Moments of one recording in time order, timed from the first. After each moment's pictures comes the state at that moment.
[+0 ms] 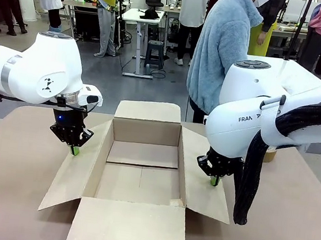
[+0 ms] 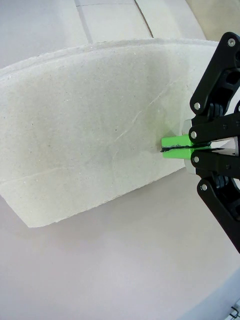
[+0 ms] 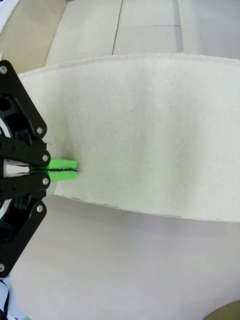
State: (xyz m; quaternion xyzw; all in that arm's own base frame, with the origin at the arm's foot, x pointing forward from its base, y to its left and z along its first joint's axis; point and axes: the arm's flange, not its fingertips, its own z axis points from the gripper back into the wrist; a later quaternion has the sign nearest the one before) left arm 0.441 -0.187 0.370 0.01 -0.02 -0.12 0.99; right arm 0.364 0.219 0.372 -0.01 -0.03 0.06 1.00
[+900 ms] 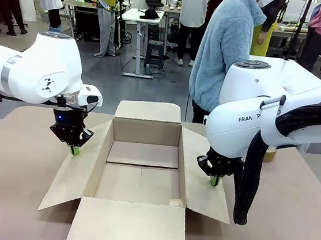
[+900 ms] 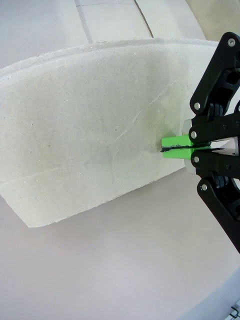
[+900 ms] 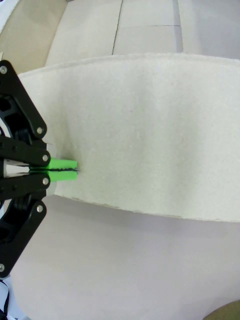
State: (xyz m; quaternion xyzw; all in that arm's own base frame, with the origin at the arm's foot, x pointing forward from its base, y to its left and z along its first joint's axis) left arm 0.441 -0.187 0.370 0.01 -0.02 -0.12 0.99; right arm 0.364 0.219 0.372 -0.01 -0.03 0.06 1.00
